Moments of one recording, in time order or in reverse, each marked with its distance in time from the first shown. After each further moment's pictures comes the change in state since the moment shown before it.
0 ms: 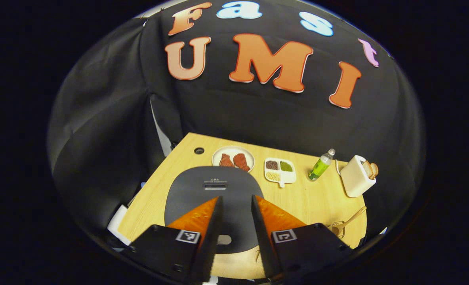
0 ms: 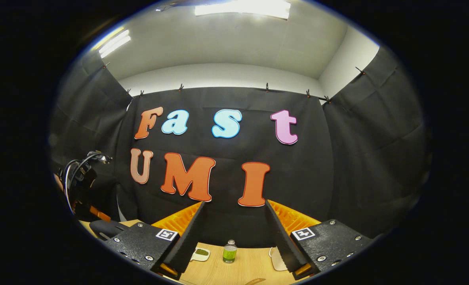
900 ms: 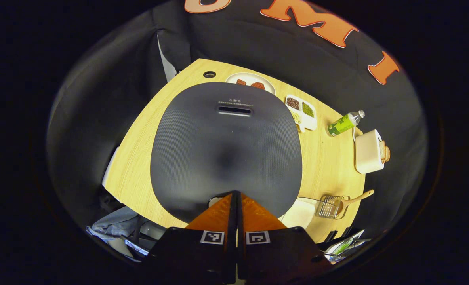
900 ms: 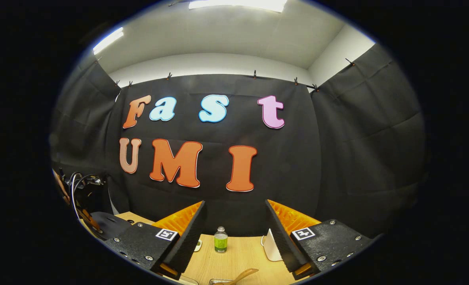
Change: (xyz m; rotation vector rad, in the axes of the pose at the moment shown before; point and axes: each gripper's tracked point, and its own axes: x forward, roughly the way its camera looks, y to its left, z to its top) left arm 0.026 0.025 -0.093 -0.111 0.469 0.004; right arm -0.013 -0.021 -0.042 0.016 0.092 -0.070
